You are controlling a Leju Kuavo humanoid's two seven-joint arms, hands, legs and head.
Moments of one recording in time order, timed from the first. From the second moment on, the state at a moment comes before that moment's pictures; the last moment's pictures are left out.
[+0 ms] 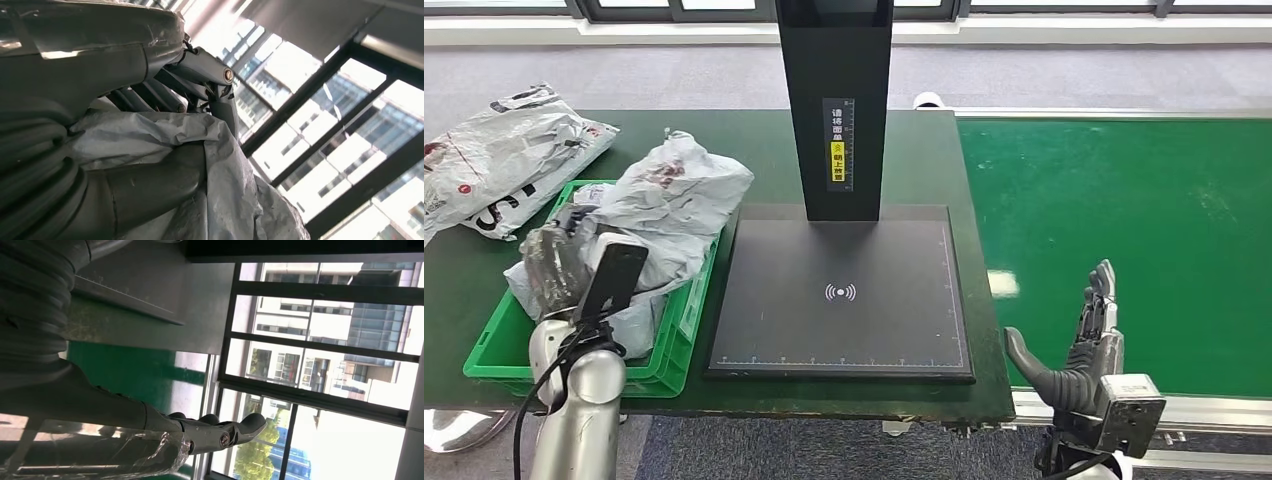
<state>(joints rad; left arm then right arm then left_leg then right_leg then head) -0.22 -0.13 0.17 -1.59 -0.88 0.47 -0.14 0.16 0.26 -0.19 -1.71 0.16 -0.02 -0.52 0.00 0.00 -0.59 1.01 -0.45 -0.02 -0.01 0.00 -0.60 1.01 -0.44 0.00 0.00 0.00</state>
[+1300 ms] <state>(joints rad) -0.24 -0.11 0.49 -1.63 -1.30 0.66 0.03 0.09 0.27 -0.19 -1.68 0.15 -0.02 -0.50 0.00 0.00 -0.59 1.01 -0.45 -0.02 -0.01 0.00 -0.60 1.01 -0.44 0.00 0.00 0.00</state>
